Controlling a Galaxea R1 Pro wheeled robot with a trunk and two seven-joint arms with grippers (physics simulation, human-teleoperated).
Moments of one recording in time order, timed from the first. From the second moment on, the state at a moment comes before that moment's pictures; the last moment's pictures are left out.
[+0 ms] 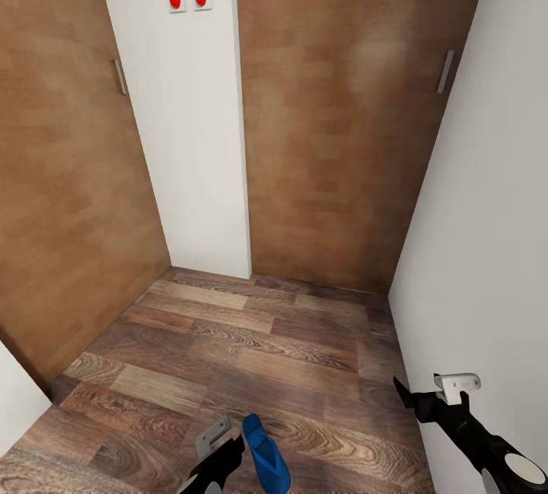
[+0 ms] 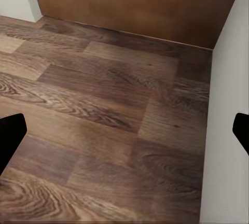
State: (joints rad) left arm -0.23 -0.17 -0.19 -0.75 0.63 0.06 0.35; right arm 0.00 -0.20 -0.17 -1.50 -0.09 0.26 0.26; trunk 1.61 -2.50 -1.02
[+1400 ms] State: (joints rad) left arm -0.30 -0.17 -0.21 -0.89 0.68 0.41 0.42; right arm 0.00 -0.19 -0.16 -1.49 -0.09 0.26 0.26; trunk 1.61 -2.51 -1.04
